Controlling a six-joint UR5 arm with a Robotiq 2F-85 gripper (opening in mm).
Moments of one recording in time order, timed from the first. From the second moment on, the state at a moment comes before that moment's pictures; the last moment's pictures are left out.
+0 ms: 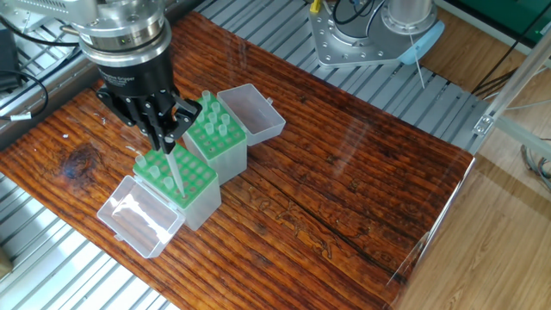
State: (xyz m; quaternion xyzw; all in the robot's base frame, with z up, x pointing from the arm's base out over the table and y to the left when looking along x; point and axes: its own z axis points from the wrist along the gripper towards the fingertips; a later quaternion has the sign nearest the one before) arm 0.641 0.039 0.272 -0.16 0.99 0.04 0.06
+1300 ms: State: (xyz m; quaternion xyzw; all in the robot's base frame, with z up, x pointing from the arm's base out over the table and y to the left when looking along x) arm 0.639 0.041 0.268 -0.16 0.98 0.04 0.05
